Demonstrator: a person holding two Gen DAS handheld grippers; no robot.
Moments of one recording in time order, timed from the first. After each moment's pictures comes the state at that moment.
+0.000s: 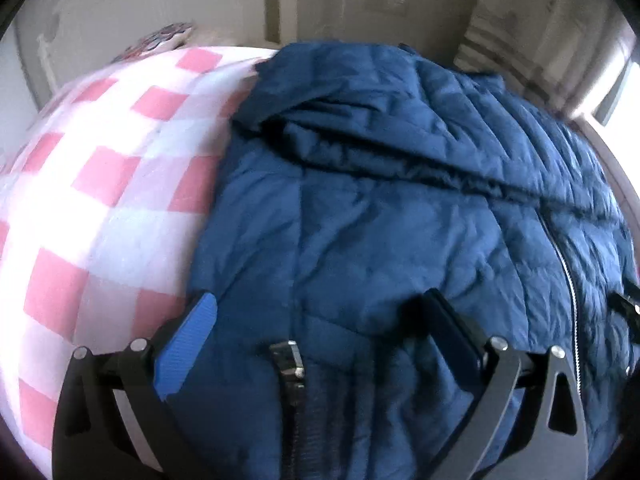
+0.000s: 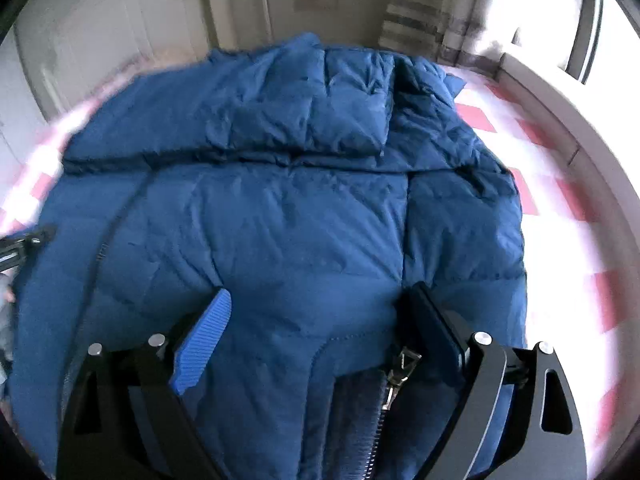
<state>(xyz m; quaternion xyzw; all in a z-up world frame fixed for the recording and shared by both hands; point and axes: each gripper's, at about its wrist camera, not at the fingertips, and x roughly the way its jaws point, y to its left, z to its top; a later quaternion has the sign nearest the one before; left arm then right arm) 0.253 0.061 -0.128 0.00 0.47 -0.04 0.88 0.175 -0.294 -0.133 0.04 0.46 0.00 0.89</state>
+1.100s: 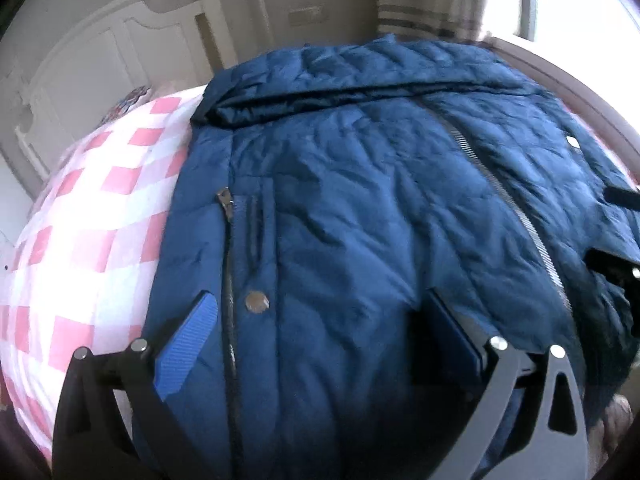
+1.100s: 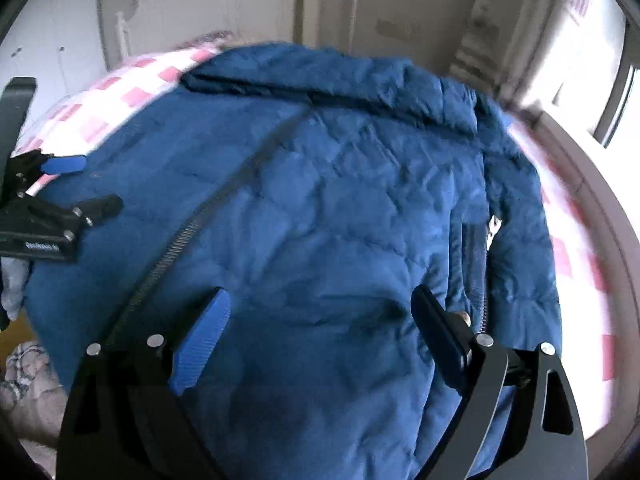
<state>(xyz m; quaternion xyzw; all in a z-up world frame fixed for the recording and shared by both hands) 0.096 0.017 -0.123 0.14 0.42 -0.12 0.89 0.038 -0.190 -0.117 -0.07 0.41 0.08 0.90</state>
